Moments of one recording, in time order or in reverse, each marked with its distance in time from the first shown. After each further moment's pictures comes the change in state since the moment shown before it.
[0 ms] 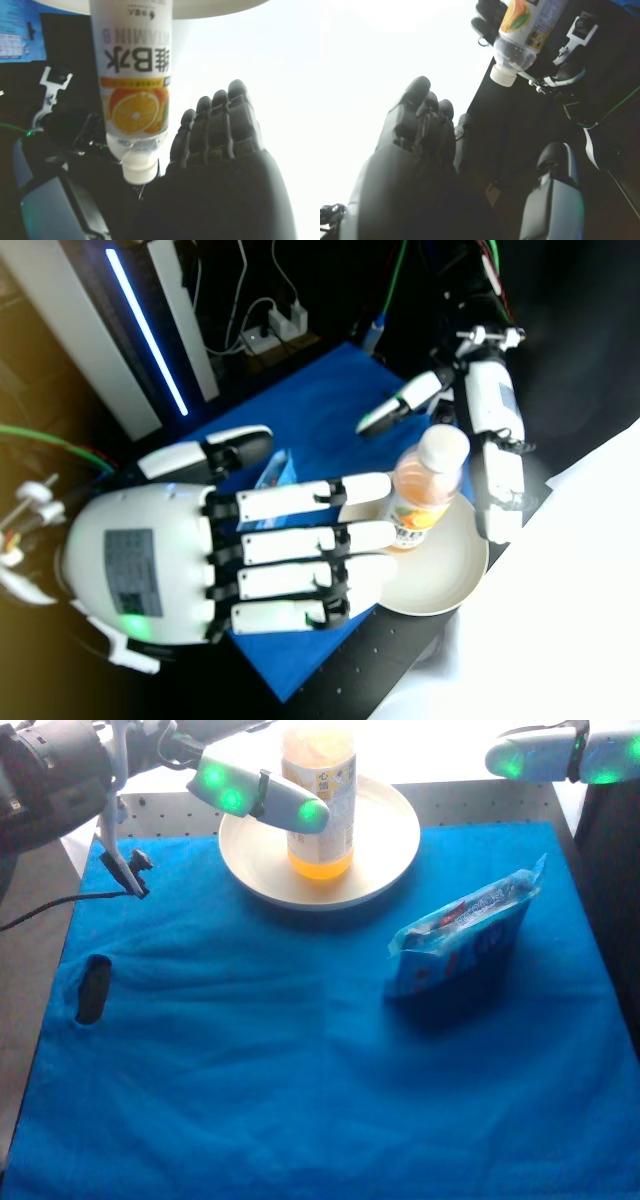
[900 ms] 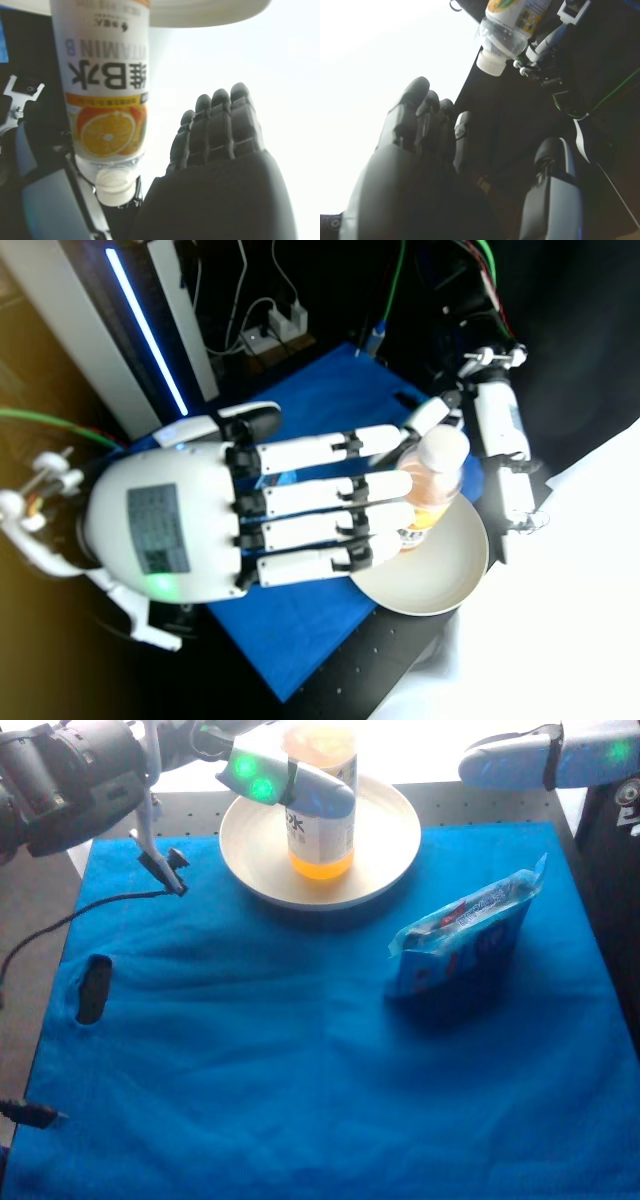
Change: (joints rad) left arm -0.005 -0.083 0.068 -0.089 0.006 -0.028; right arm 0.032 -0.008 -0.024 -0.050 0.004 0.001
